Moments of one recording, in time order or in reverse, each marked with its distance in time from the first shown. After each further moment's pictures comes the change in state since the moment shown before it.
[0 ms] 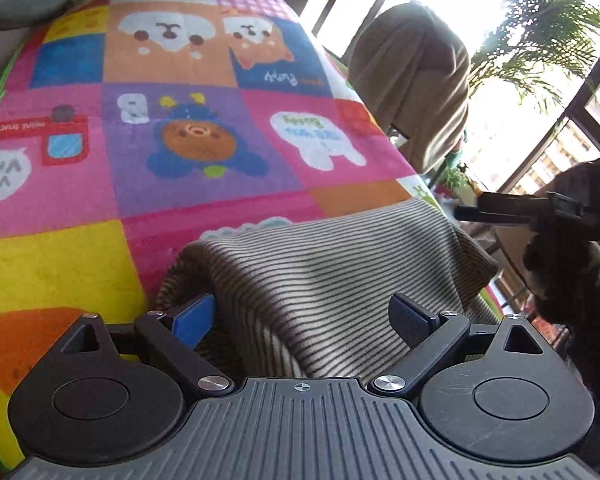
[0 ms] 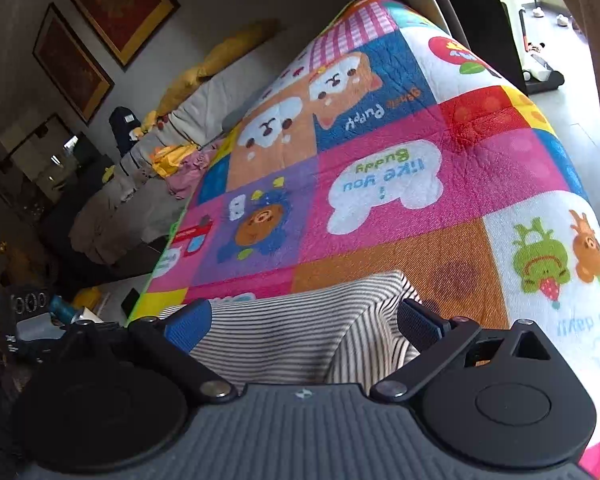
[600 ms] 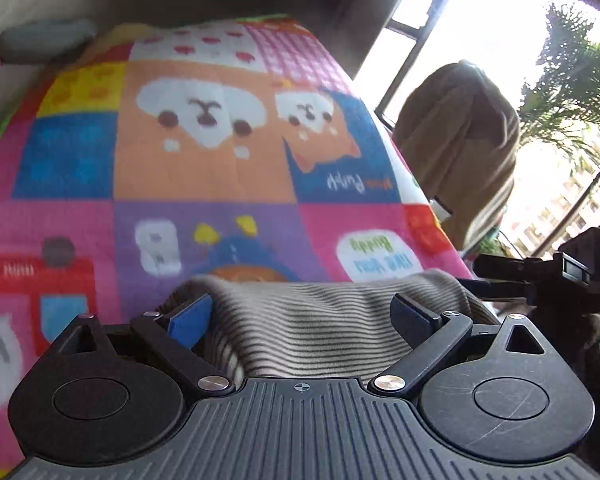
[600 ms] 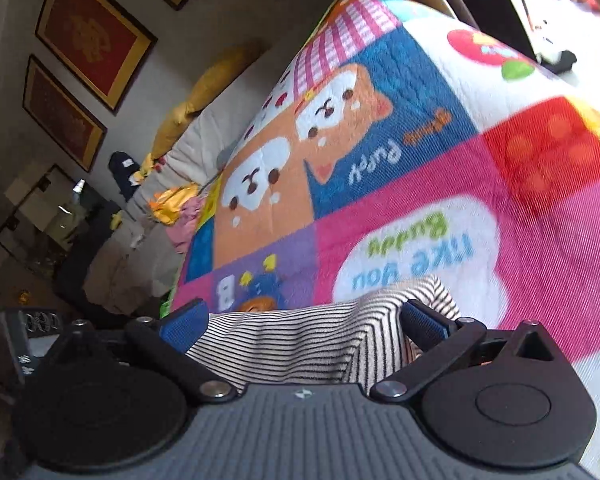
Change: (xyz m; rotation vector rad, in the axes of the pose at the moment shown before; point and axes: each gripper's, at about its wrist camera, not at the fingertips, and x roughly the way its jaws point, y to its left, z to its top) left arm 0.054 0.053 0.128 0.001 -0.187 0.158; right arm 0.101 -0.014 0.089 0.030 -0.122 -0.014
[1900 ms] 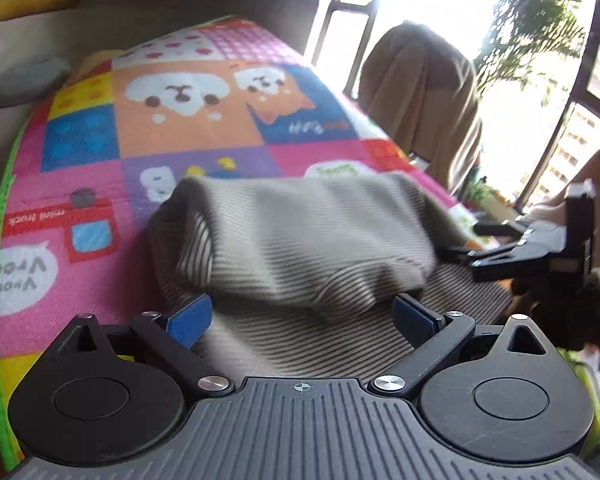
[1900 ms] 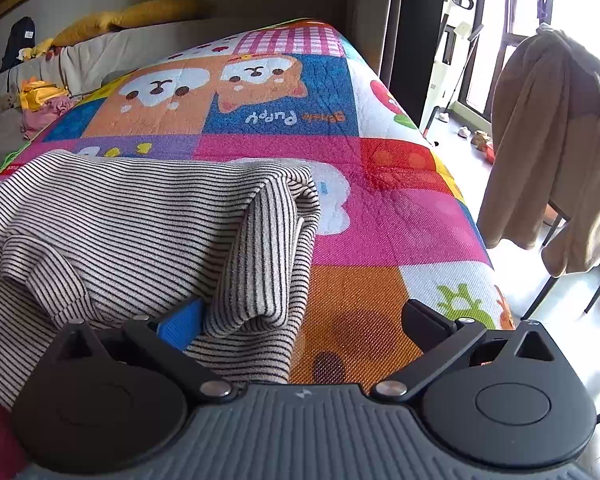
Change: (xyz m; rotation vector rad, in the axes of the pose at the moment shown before) left arm -0.068 -0.017 -0.082 0.128 -0.009 -0.074; right arm -0.036 0.040 -0.120 -0.383 -0.043 -0.571
